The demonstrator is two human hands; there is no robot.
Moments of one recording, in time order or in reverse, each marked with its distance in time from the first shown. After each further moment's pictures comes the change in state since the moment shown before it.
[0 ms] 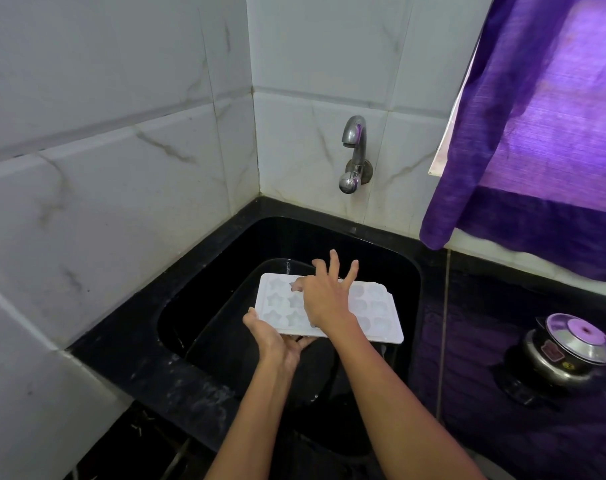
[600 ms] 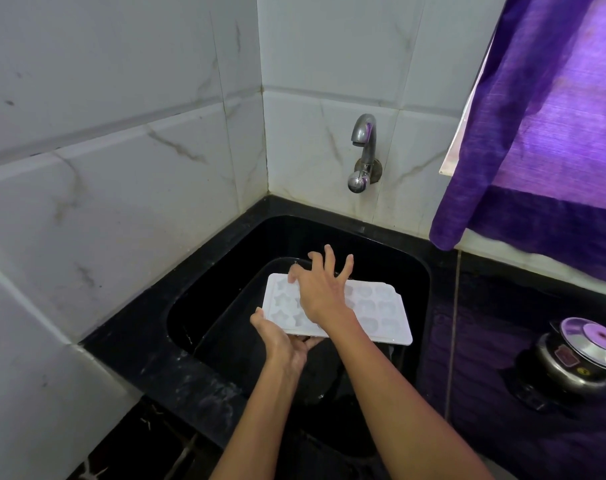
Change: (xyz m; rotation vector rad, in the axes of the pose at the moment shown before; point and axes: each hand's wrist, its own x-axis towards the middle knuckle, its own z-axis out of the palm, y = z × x) left_hand 0.001 -0.001 -0.003 -0.017 0.004 -0.005; right_hand 0.010 -0.013 0.004 0.031 0.063 -0.073
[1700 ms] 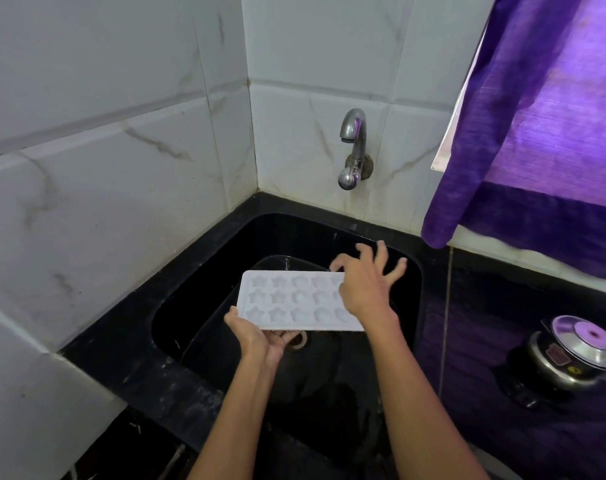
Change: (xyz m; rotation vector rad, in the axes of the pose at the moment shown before) left_hand 0.018 0.016 -0.004 -0.052 0.033 0.052; right_hand -0.008 0.064 -0.030 0.098 0.060 0.304
